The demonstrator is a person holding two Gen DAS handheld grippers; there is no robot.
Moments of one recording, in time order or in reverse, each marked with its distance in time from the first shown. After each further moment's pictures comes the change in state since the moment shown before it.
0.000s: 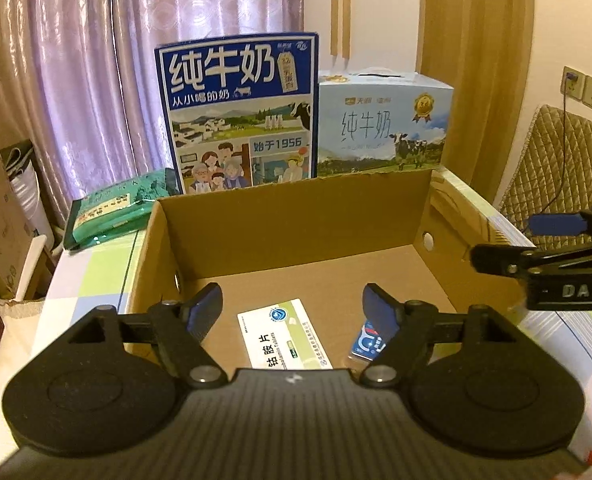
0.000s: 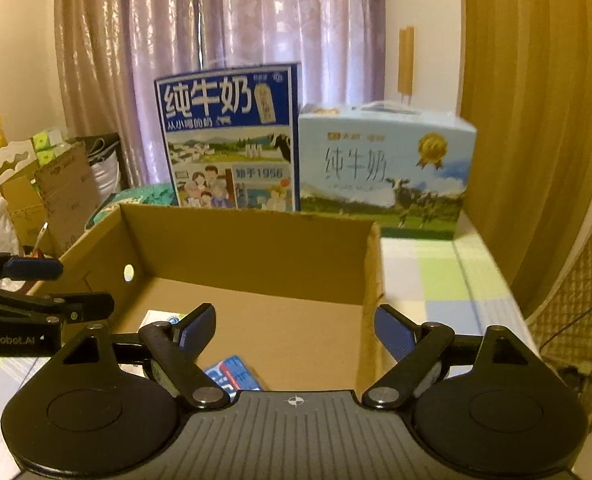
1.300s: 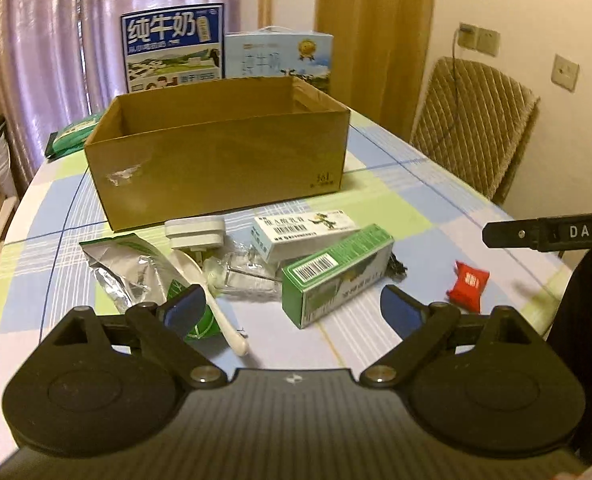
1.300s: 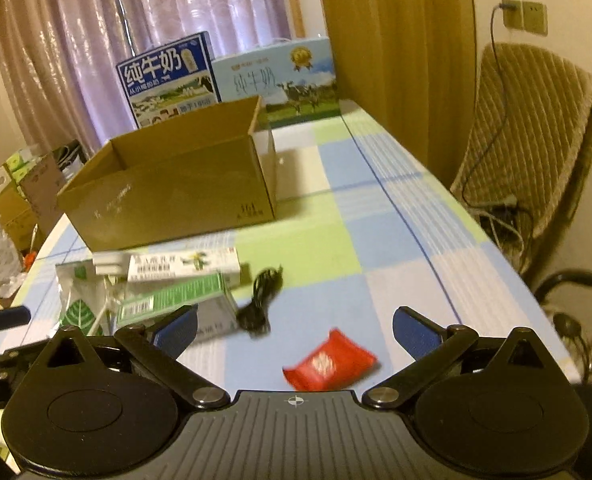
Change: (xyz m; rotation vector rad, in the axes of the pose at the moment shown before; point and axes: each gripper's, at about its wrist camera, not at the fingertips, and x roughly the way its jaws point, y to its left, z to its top) left arm -0.167 -0.087 -0.185 0.055 0.042 -0.149; right arm -0.206 -0.028 -0.183 0.267 0.099 -0.096
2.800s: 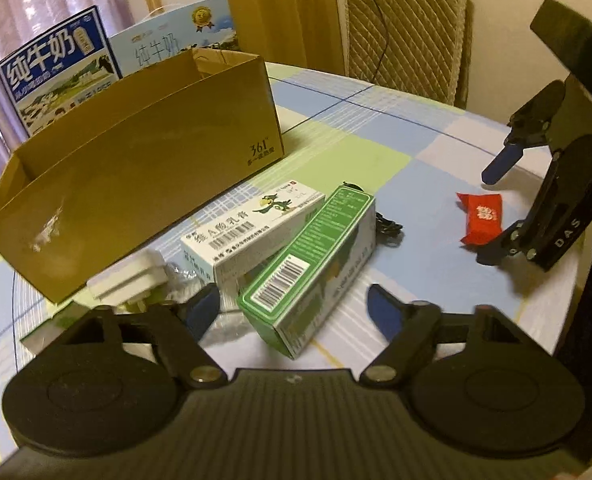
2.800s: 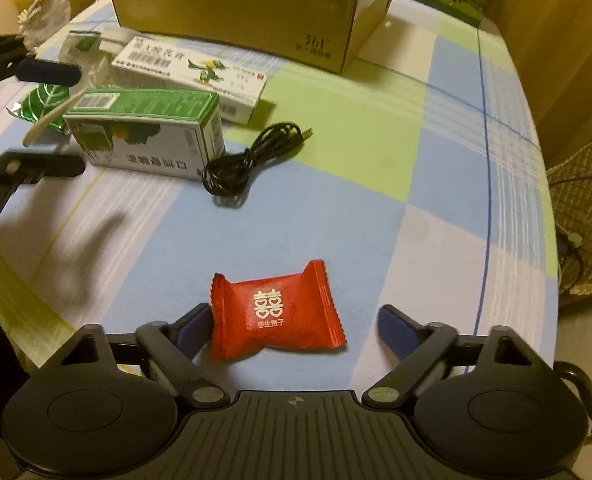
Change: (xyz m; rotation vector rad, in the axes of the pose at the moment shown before) left arm 0.088 -0.026 0.010 0.361 0.103 -0.096; right arm 0.103 -0.014 -0.004 -0.542 0.464 0.087
